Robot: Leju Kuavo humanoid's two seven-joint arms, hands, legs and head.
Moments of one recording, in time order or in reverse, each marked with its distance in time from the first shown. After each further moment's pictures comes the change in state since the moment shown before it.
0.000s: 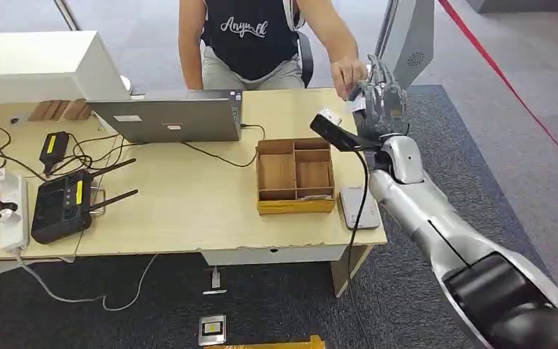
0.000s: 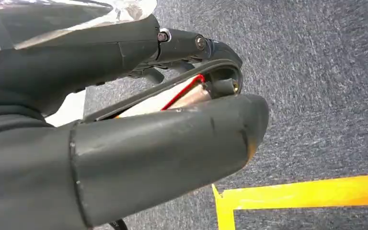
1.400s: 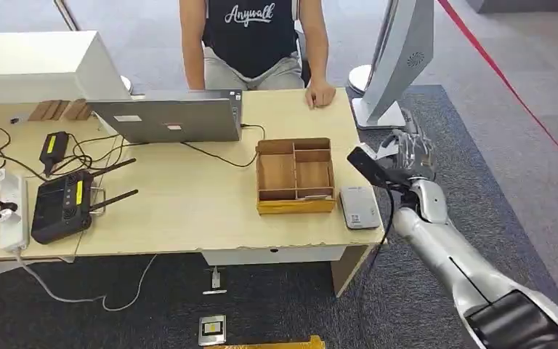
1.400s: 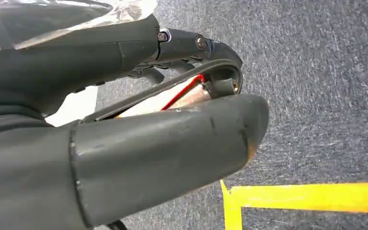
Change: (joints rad) left arm 0.001 0.007 0.000 0.001 0.058 0.010 0.035; right arm 0.217 -0.129 -0.060 -0.028 -0.159 0.009 0.033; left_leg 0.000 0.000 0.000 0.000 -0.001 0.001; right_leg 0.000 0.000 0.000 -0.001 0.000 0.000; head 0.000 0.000
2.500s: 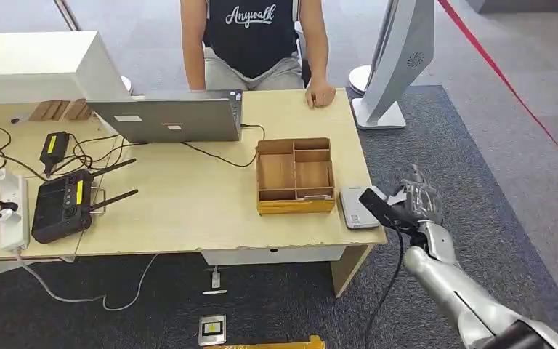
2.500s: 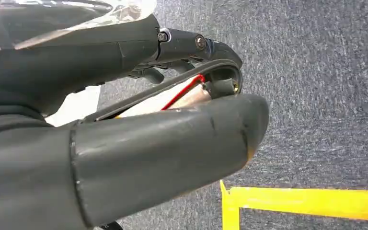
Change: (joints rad) left arm -0.001 -0.005 0.003 0.000 0.027 0.027 0.000; right arm 0.143 -0.008 -0.022 0.102 -0.067 0.034 -0.033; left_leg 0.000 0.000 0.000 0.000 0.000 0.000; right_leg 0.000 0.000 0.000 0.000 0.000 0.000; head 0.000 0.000
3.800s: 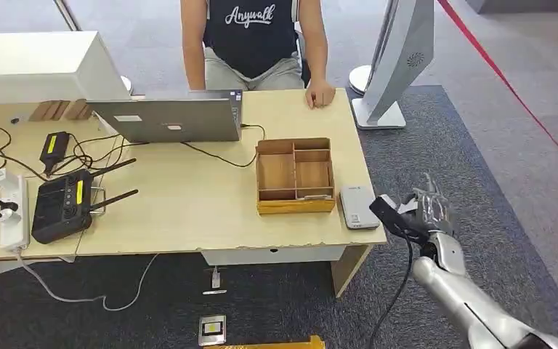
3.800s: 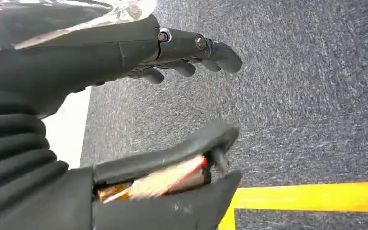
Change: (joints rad) left arm -0.001 0.000 -0.005 0.000 -0.040 -0.023 -0.027; right arm 0.062 -0.043 -0.037 -0.049 0.022 -0.044 0.017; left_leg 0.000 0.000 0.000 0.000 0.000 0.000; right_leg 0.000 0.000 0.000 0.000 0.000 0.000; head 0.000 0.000
